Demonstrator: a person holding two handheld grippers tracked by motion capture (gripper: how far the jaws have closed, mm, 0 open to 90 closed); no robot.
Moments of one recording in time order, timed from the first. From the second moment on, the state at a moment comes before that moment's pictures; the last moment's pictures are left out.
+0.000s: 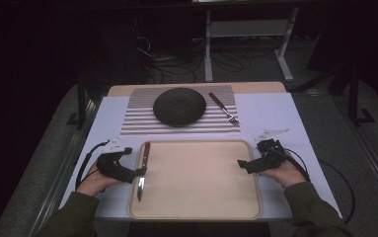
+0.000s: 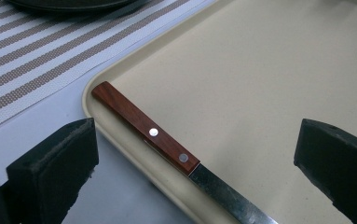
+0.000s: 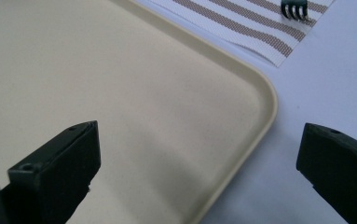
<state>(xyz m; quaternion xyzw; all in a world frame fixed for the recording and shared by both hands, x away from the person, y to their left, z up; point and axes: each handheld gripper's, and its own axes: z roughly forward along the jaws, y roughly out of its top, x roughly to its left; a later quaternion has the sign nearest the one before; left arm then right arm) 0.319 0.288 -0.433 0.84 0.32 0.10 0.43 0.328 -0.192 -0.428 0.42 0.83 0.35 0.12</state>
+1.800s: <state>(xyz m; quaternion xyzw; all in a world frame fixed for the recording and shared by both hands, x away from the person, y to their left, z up) 0.319 0.290 -0.432 0.83 0.32 0.10 0.44 0.495 -0.150 -0.395 0.43 0.85 0.27 0.12</state>
